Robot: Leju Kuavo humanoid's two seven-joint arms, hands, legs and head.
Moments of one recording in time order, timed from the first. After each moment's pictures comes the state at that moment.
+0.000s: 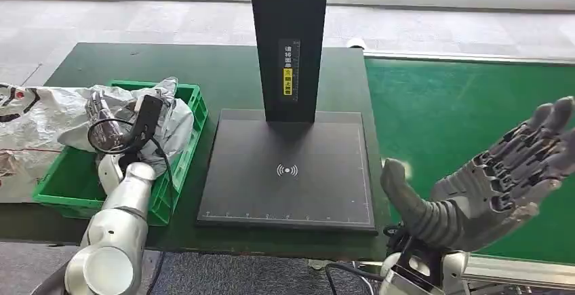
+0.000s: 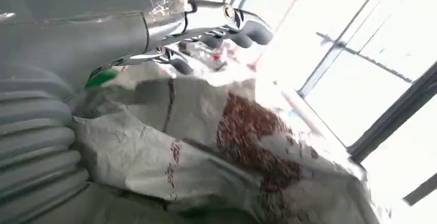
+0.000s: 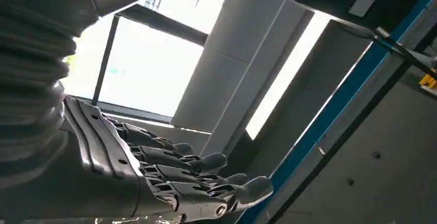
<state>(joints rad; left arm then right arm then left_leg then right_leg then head) -0.75 -0.18 0.71 -0.64 -1.34 0.71 -0.22 -0.07 0.32 0.25 -1.84 0.73 -0.70 -0.70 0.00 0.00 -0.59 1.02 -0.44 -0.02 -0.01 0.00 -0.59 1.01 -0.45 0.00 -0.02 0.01</state>
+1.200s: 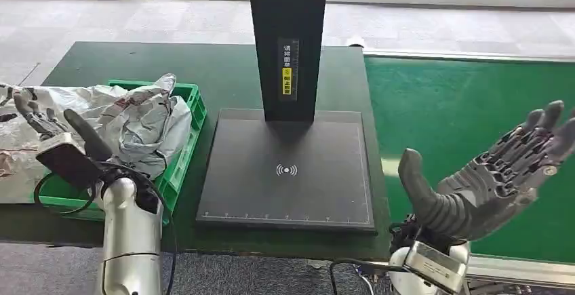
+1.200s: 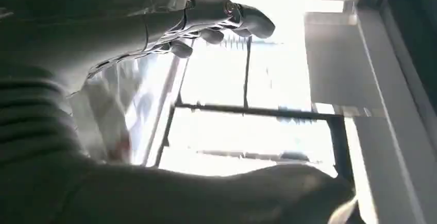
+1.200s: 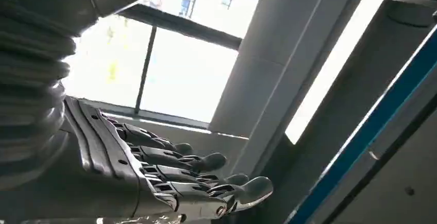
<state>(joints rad) -0.42 -0.35 0.34 -1.36 -0.13 0.42 -0.70 -0.06 0.32 0.18 -1.77 0.55 -0.70 -0.70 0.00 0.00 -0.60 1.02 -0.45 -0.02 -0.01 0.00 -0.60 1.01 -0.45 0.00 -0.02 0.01</state>
